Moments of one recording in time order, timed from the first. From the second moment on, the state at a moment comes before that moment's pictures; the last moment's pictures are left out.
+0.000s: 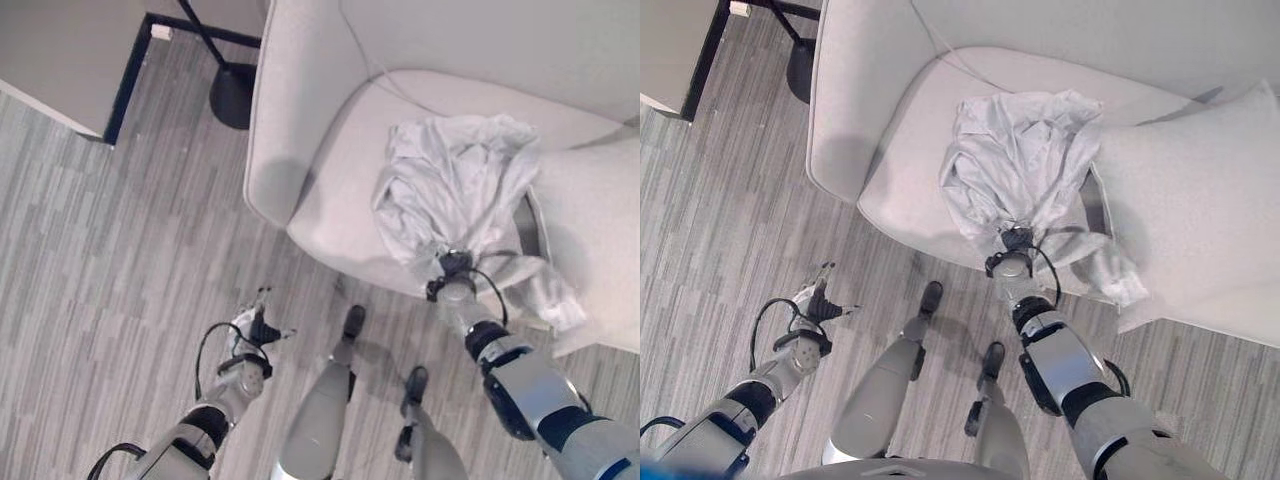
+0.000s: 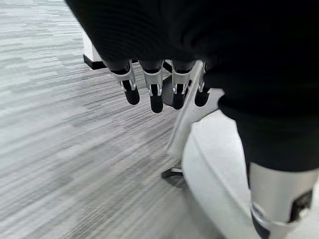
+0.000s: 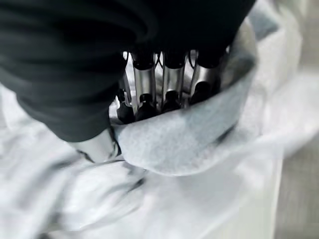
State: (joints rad) left arm -0.33 0.44 -0.54 0.90 0.28 -0.16 0.62; right arm -0.82 -0.08 0.28 1.16 0.56 -0.13 -0.55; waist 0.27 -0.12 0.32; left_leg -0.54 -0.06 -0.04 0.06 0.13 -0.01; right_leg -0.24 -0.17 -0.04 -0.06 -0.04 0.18
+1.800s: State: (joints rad) left arm -0.48 0.29 -0.57 0.99 0.26 -0.08 0.75; right arm -1.21 -0.51 0.47 0.40 0.88 -0.42 -0.52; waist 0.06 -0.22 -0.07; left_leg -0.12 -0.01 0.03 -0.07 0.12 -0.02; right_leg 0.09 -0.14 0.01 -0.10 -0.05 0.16
